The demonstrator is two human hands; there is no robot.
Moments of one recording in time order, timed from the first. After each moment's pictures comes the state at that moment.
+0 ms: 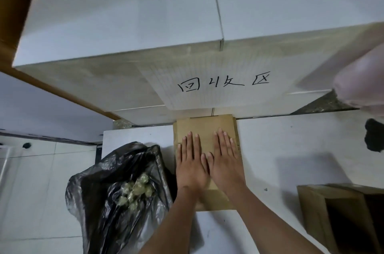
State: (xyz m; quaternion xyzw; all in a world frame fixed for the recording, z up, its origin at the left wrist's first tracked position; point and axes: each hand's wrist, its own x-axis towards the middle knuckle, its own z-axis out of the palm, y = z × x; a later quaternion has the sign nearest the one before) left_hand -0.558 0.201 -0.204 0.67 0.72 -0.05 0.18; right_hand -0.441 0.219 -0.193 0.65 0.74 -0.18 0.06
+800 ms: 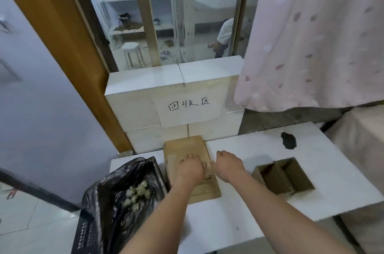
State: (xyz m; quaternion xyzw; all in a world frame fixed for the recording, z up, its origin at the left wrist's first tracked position) left_hand -0.521 0.124 -0.012 0.76 0.62 -0.06 0.17; right_hand -0.377 0.113 0.021 0.70 0.69 -0.16 0.10
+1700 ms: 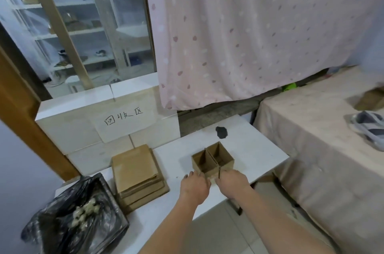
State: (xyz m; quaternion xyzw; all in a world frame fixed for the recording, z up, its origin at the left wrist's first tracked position) left_hand -0.335 -0.054 0.017 0.87 0.47 -0.11 0.08; right_hand -0.196 -0.111 0.045 0.77 0.62 -0.12 0.06
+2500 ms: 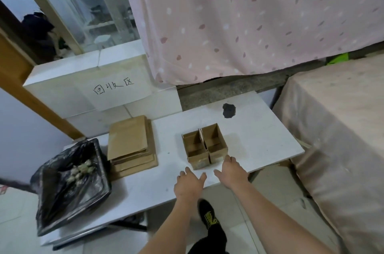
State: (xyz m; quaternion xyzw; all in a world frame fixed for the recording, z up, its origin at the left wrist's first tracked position) left_hand -0.229 -0.080 -0.044 0.61 0.73 -0.07 0.29; right_hand -0.077 -0.075 -0.047 0.78 0.57 -0.27 -0.01
